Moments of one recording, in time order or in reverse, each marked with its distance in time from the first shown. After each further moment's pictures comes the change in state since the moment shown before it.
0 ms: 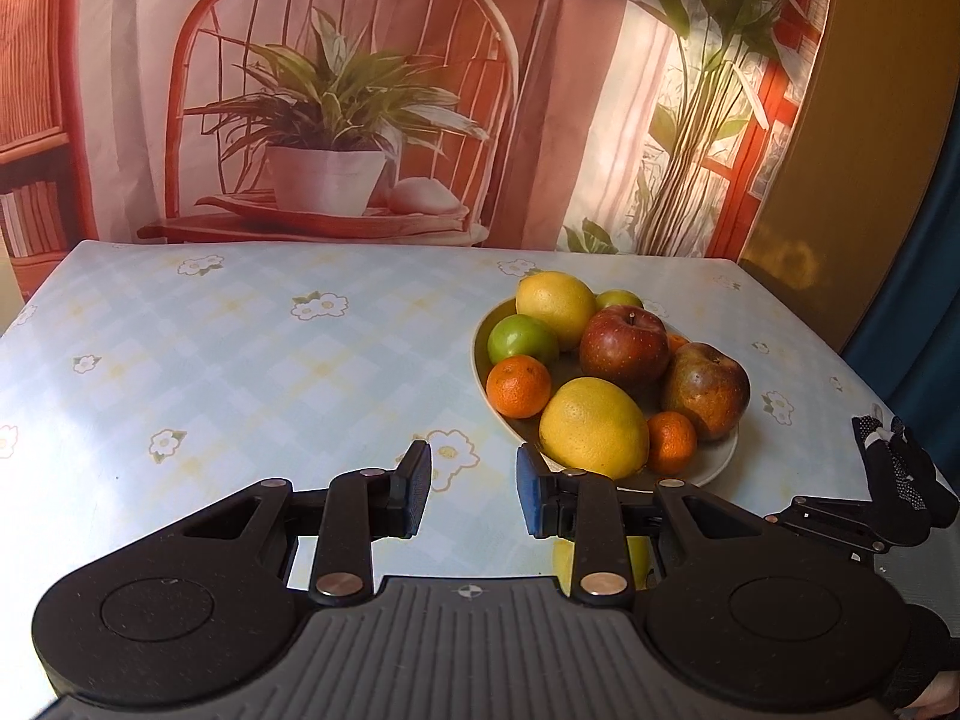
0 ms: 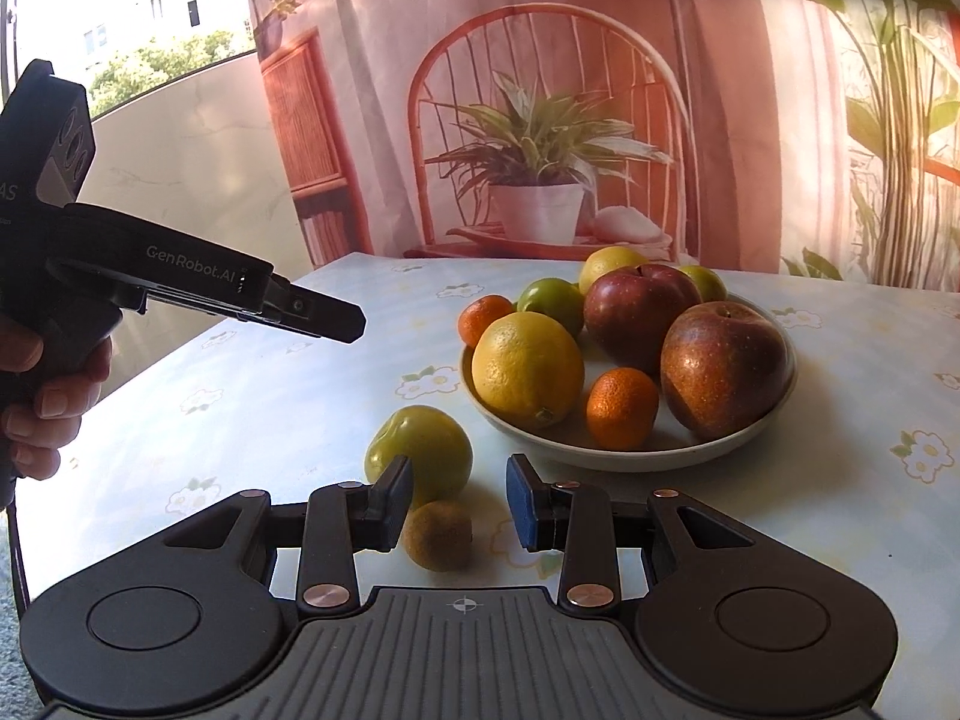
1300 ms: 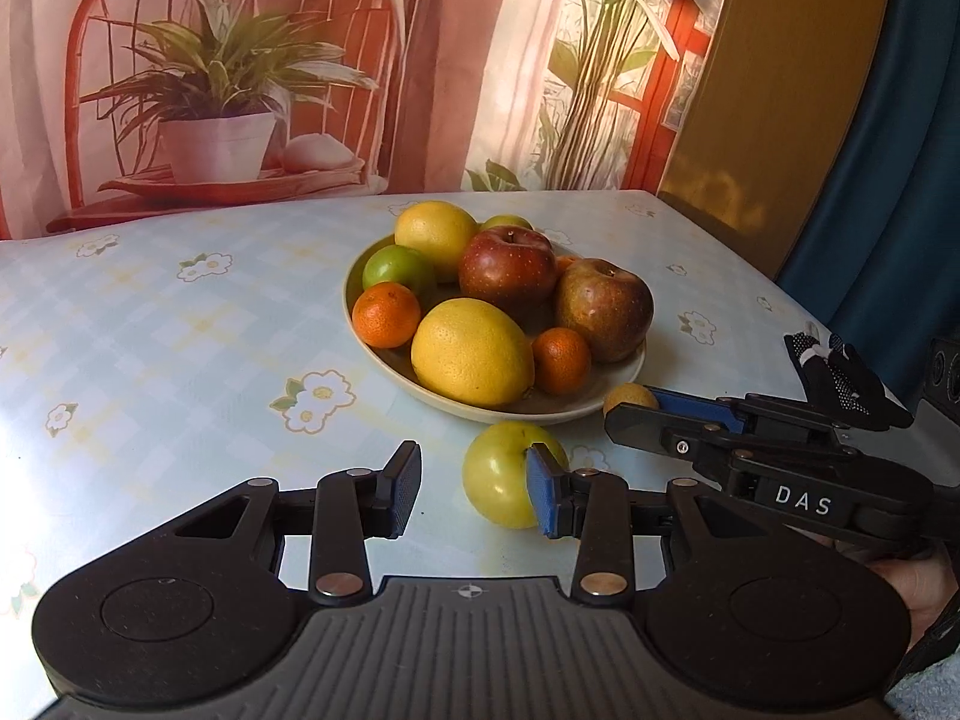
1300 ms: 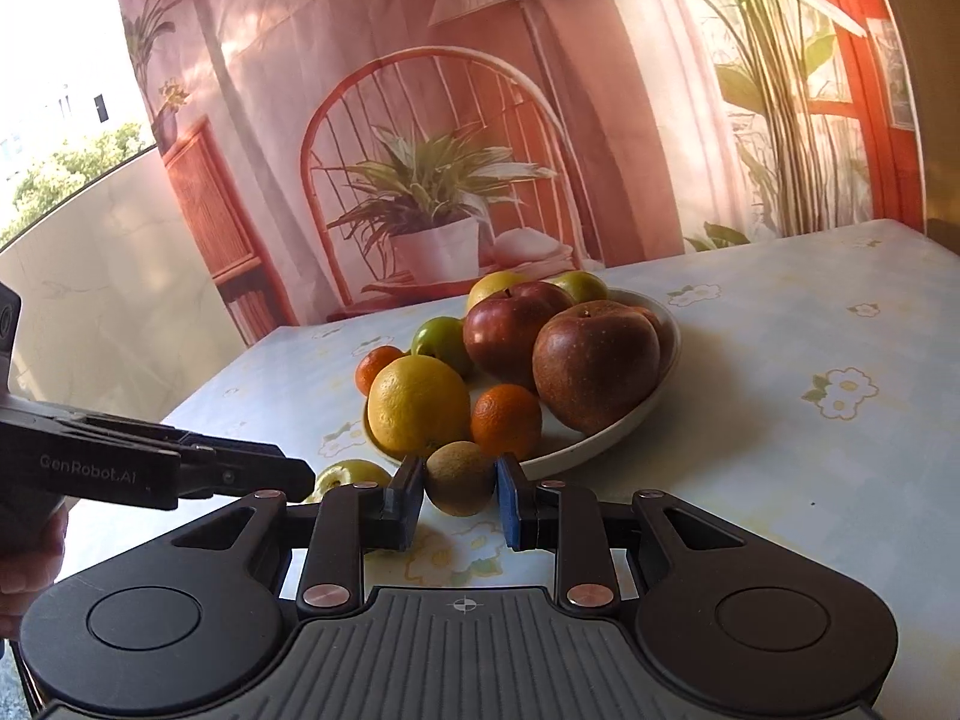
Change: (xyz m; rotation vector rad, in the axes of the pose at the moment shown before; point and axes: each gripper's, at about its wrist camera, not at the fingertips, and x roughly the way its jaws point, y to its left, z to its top) left arm 0.019 -0.039 -0.027 0.114 0.077 -0.132; right arm -0.022 -0.047 -0.008 0.252 -0.111 -0.090
